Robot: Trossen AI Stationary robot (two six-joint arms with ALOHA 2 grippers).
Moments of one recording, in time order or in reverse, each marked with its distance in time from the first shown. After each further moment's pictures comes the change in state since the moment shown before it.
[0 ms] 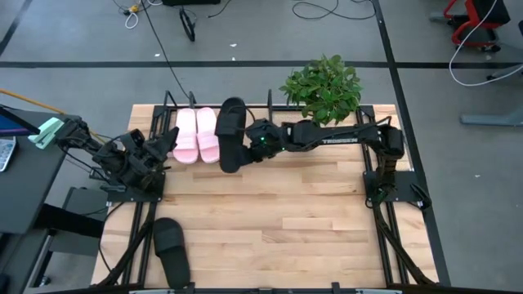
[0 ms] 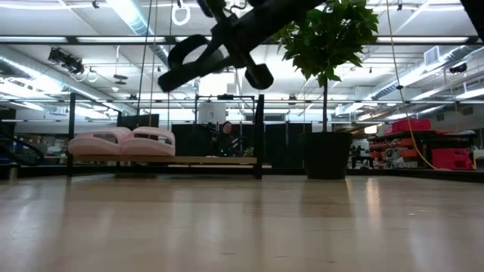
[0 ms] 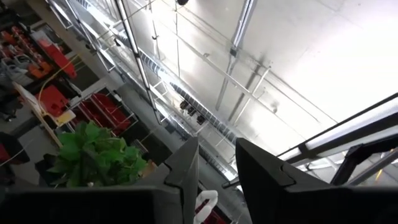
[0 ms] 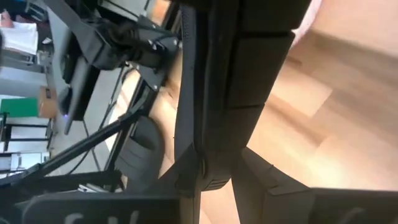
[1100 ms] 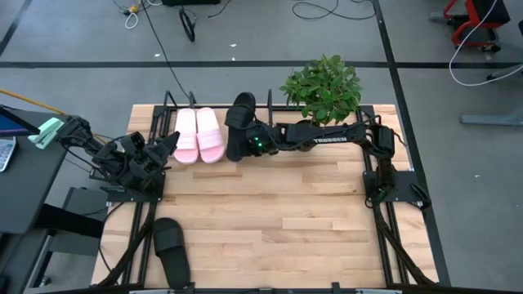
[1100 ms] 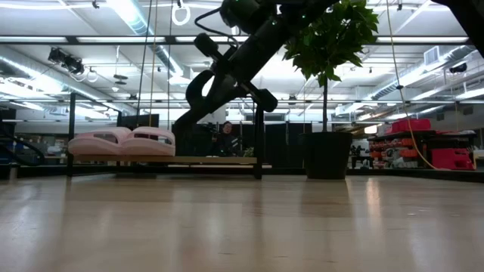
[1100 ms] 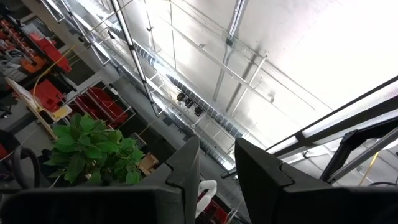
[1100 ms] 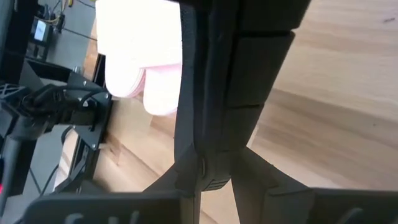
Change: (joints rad) left arm -0.044 0.002 -0.001 -0.014 0.000 0.029; right arm -0.037 0.085 0.000 -0.030 0.214 0.095
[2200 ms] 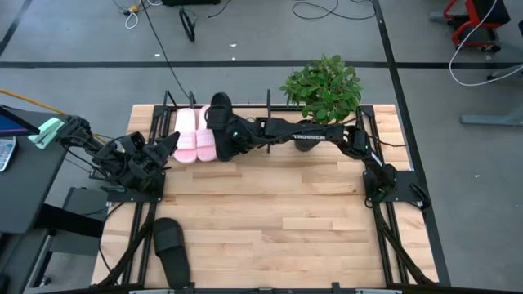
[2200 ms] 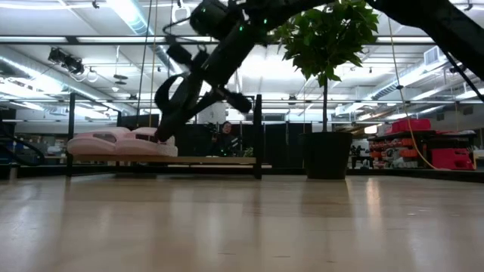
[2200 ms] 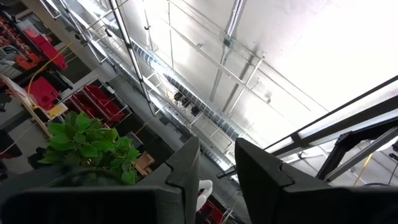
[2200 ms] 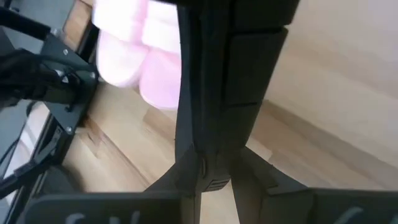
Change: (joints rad) left arm 0.000 0.000 0.000 0.000 0.011 -0.019; right arm -0.017 0.266 0.445 -0.279 -0.055 -0.210
